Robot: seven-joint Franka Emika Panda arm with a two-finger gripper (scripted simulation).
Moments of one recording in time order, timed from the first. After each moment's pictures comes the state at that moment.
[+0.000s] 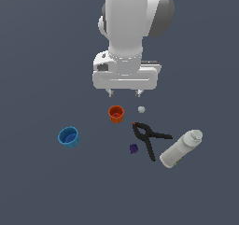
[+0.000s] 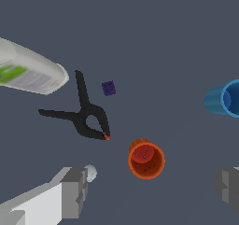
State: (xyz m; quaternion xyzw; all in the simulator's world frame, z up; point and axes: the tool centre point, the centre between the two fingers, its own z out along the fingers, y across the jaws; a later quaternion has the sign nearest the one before) arm -0.002 0.018 0.289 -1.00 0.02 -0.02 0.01
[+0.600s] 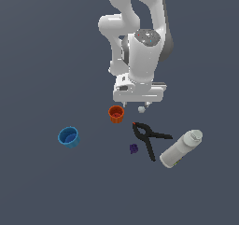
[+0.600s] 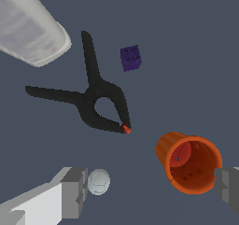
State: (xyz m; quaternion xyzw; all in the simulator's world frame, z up) arm -0.037 0.073 0.184 -1.00 0.01 -0.01 0.00
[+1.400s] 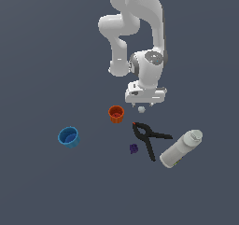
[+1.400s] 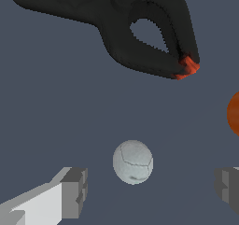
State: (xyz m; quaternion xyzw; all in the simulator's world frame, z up) arm -0.118 0.128 0.082 -1.00 -0.01 0.00 0.00
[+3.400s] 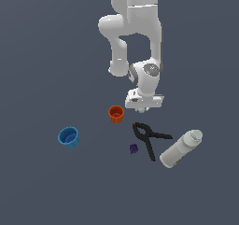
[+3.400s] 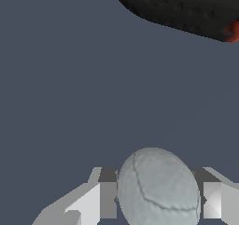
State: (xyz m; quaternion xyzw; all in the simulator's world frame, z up) arm -0.131 0.134 0.021 -1.00 -0.01 0.00 0.00
